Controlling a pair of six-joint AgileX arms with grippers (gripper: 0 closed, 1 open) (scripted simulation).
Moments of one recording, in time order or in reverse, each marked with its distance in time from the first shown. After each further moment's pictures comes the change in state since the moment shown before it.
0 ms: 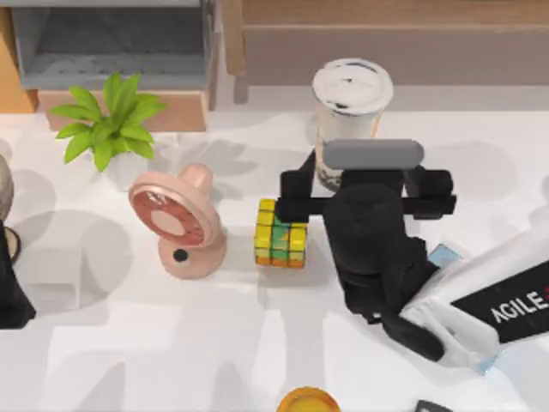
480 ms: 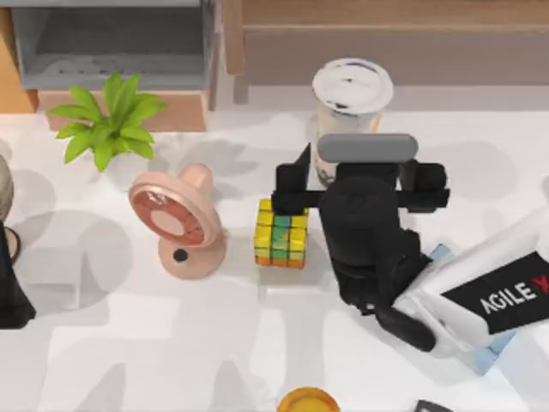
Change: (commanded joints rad) left arm 0.000 0.000 0.000 0.000 0.000 0.000; right arm -0.020 0.032 0.035 0.002 -0.018 -0.008
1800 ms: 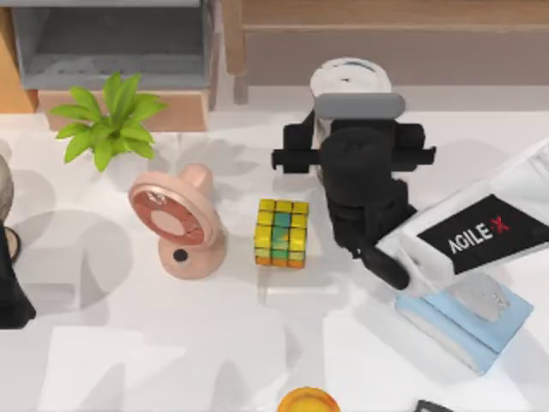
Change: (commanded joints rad) left arm 0.000 0.000 0.000 0.000 0.000 0.000; right arm -0.126 0.173 0.218 -0.008 -0.119 -0.050
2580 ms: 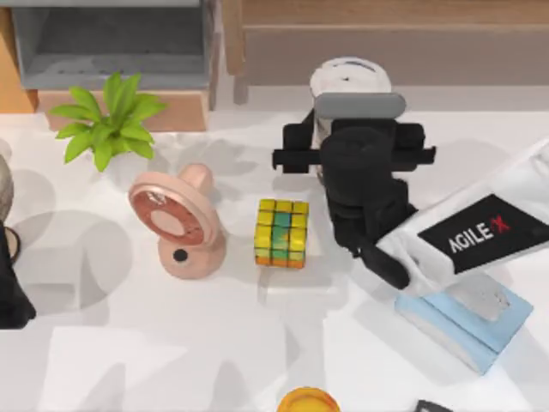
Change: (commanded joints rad) left arm 0.000 0.000 0.000 0.000 0.000 0.000; right arm 0.002 -0.005 0.000 -0.003 0.000 0.001
